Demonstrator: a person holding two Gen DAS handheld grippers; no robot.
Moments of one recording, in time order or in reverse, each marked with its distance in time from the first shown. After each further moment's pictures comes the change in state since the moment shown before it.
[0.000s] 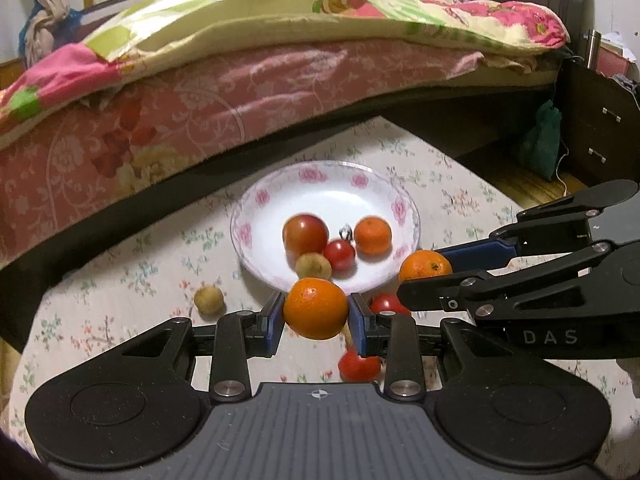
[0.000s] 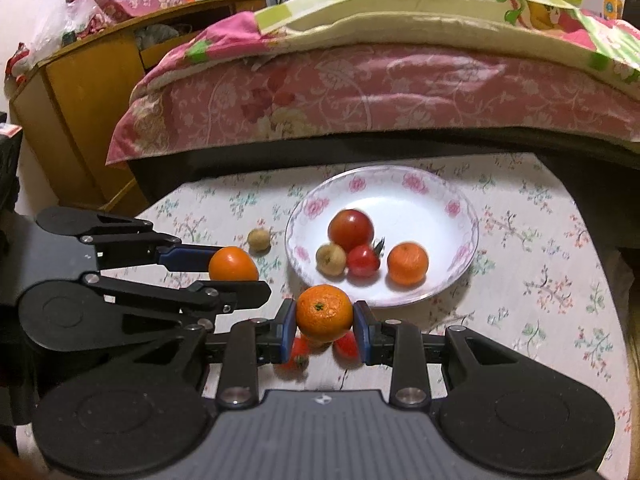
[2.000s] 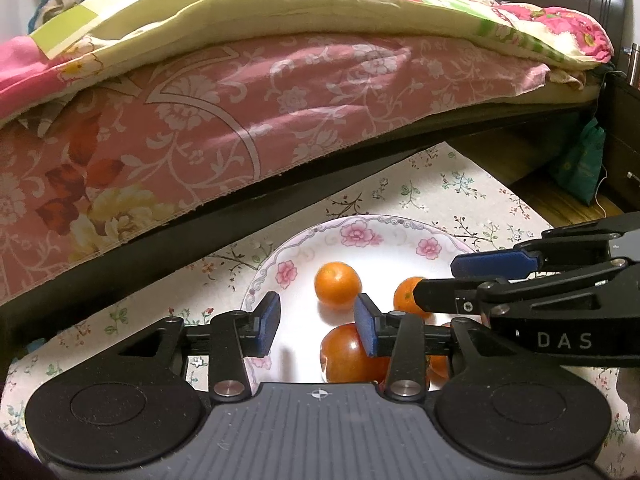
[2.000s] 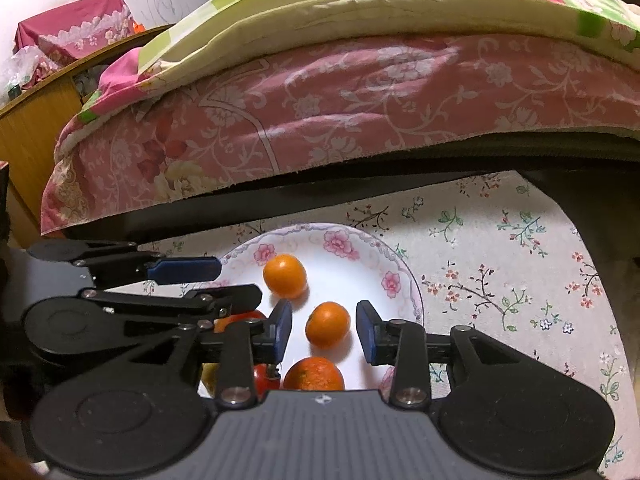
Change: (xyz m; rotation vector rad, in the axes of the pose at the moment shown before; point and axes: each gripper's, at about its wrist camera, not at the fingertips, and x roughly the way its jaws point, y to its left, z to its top) left arm 0.102 0.034 0.061 -0.048 0.025 0.042; right arm 0.083 -0.082 0.055 0.125 -0.035 -0.016
